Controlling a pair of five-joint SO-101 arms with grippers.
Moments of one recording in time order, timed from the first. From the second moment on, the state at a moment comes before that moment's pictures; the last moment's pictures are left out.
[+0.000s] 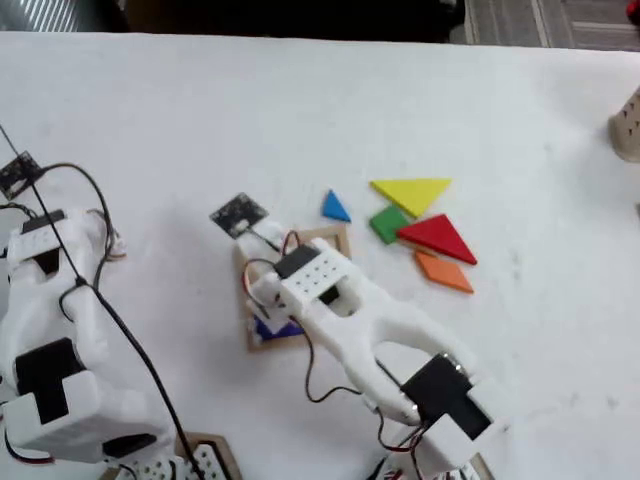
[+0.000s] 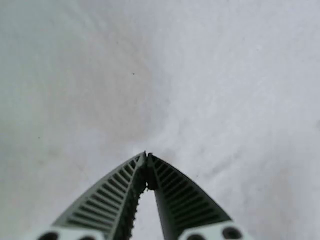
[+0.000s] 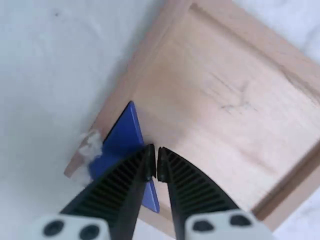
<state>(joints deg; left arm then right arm) -29.8 2.4 33.4 46.1 20.8 -44.1 2.9 31.7 52.2 5.8</state>
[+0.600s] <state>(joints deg) -29.8 2.4 33.4 46.1 20.8 -45.7 -11.0 34.9 61.6 6.4</state>
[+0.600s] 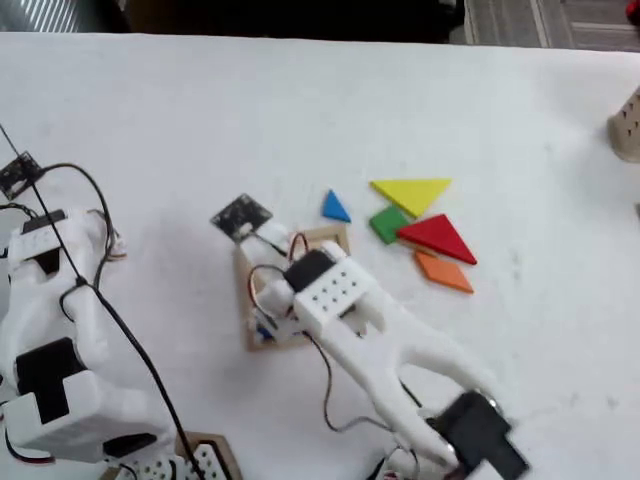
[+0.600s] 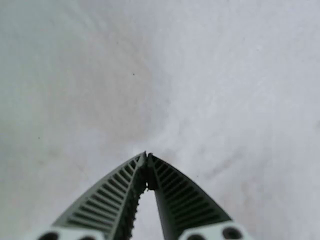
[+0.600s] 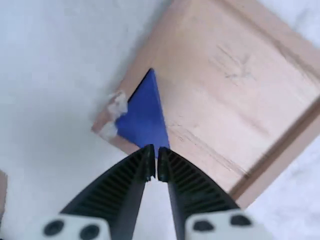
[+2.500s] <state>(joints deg) -28.5 2.4 33.4 44.5 16.1 -55.6 -3.0 39.6 44.7 47.1</state>
